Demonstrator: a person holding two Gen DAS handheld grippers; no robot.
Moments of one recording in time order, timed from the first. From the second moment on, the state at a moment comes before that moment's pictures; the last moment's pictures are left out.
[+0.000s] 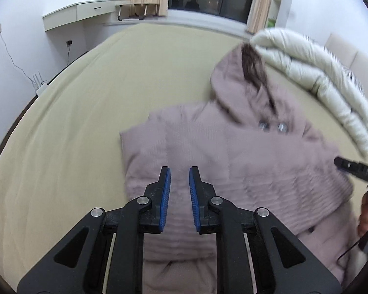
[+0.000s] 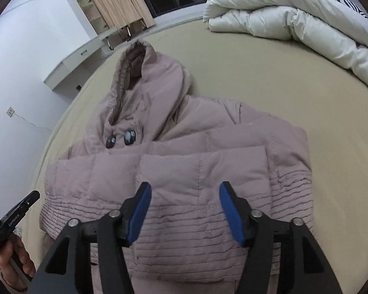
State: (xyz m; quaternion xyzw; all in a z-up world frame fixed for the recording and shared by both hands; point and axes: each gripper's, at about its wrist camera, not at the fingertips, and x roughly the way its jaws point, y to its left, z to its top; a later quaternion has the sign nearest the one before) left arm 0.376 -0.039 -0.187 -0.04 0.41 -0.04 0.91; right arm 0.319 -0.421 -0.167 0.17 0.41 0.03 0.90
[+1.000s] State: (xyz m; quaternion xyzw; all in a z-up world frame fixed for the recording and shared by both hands) left arm 0.673 -0.195 -0.236 0.05 0.46 -0.01 0.89; right arm 0.391 -0.432 -0.225 0.16 0.37 0.04 0.91
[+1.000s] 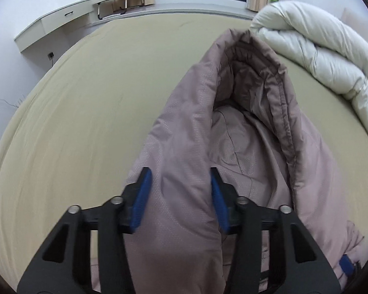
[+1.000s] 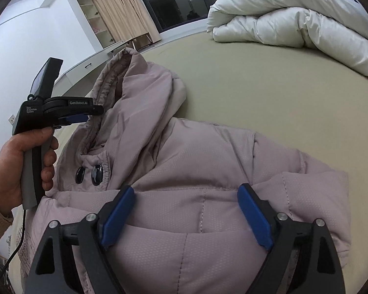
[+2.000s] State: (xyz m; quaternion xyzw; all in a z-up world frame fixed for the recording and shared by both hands) left arm 0.624 -0.167 -0.185 0.00 0.42 -0.08 0.90; right arm 0.587 -0.363 -0.188 0.09 0.42 -0.01 0.90
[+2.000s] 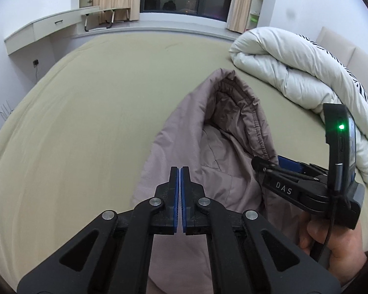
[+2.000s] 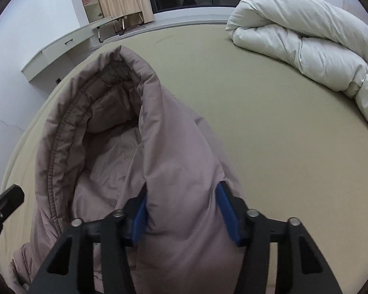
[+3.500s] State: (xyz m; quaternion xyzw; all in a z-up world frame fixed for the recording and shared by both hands) left arm 0.424 -0.104 -0.073 -0.06 0.30 -0.12 0.94; right arm 0.321 -0.360 -0.087 0.13 0.23 0.04 0.96
